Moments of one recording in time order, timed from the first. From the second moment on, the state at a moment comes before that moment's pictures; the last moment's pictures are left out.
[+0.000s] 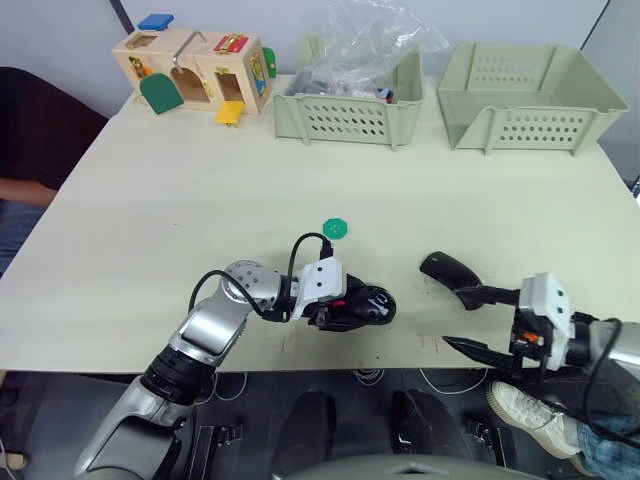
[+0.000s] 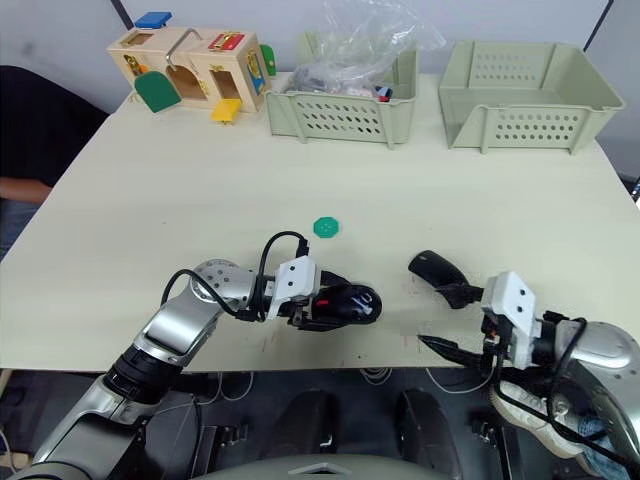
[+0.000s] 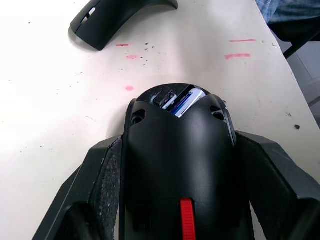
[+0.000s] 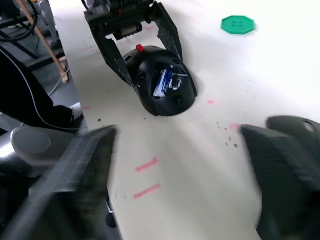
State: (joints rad) left arm -0.37 0.63 -0.37 -0.14 -0.14 0.27 -1.13; right arm 0.24 -0.79 -0.18 -0.56 0.58 0.38 0.99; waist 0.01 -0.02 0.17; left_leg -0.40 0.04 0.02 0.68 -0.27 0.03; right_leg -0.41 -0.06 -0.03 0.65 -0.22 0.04
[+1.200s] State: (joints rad) left arm 0.23 0.78 0.43 -0.41 -0.83 0.47 -1.31; right arm 0.11 -0.87 -0.29 -0.57 0.61 0.77 0.69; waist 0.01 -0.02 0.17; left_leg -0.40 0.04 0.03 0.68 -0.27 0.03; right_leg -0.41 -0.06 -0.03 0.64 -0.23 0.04
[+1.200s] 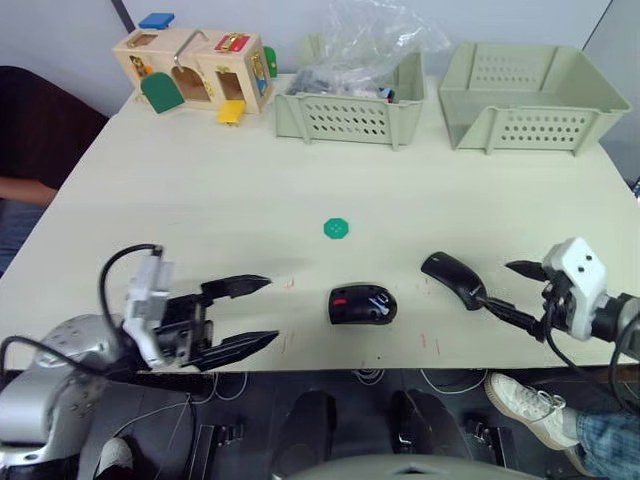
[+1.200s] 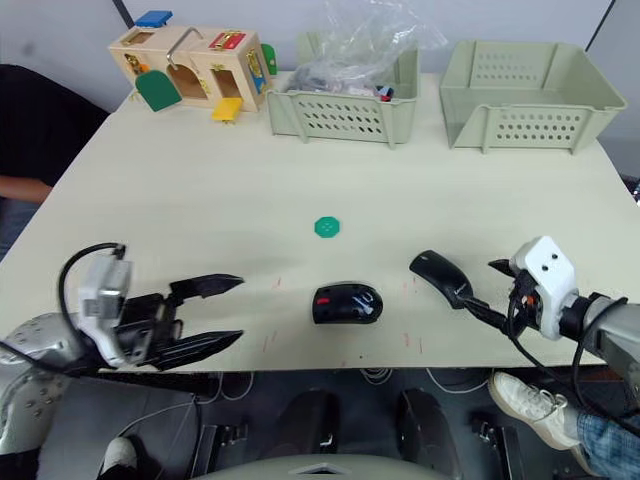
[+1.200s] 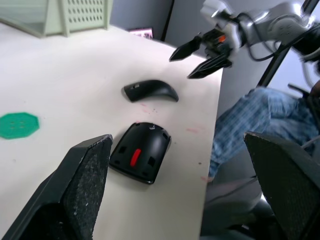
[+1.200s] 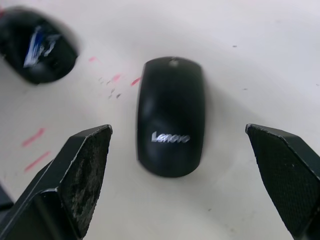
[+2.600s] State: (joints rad) left arm 0.32 0.72 0.42 -0.36 -0.77 0.23 -1.39; right arm -0.03 -0.81 -0.13 -0.45 0.56 0.90 0.67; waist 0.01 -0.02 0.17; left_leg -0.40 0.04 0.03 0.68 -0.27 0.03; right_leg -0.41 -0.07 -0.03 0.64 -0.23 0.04
